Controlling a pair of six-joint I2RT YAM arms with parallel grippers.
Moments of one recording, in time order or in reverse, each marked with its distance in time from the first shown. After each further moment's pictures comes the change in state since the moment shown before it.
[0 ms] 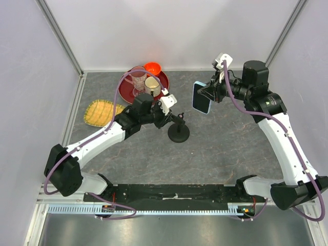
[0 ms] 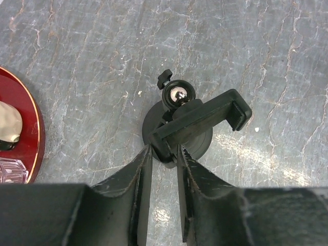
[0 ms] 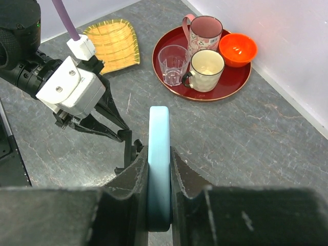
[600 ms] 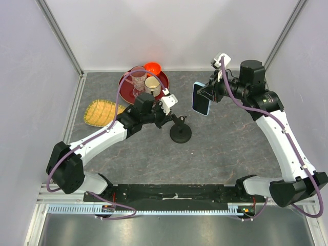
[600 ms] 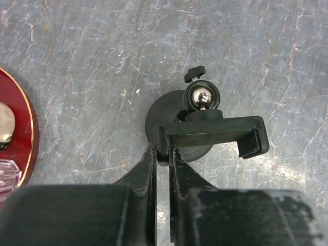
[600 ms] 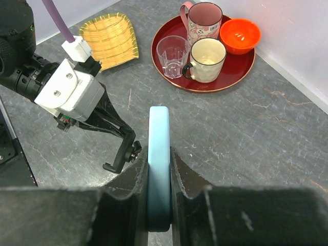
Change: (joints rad) left arm 0.006 0.037 0.000 0.013 -0.002 -0.008; right arm 0.005 0.032 0.001 -0.013 0.032 0.042
